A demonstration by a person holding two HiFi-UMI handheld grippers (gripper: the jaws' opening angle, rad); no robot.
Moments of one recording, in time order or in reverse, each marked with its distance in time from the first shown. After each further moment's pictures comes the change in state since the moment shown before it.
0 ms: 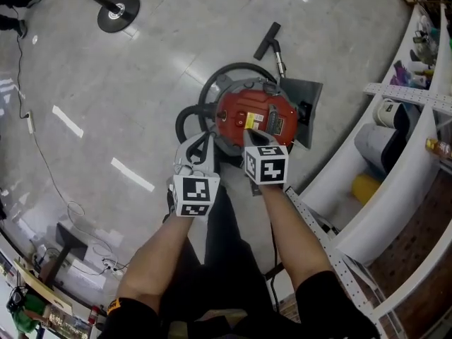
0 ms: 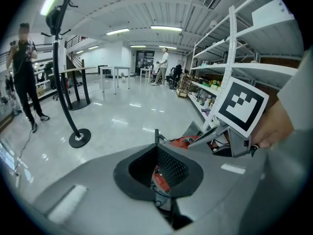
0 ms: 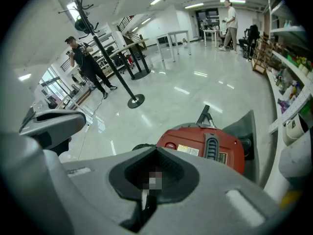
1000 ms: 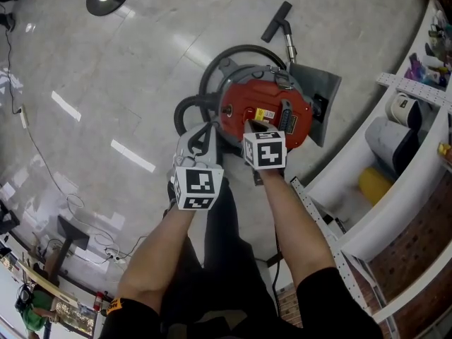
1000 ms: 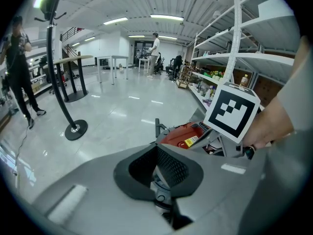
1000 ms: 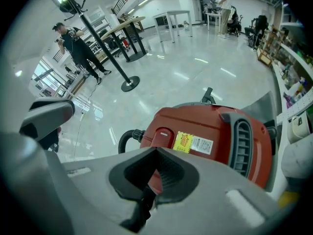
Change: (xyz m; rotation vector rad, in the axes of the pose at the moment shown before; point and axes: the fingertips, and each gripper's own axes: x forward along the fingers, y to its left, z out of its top) left arm 0.056 0.020 -0.047 0.001 0.104 -0.019; right arm 0.084 -0.019 -0.036 0.000 0.190 -0.024
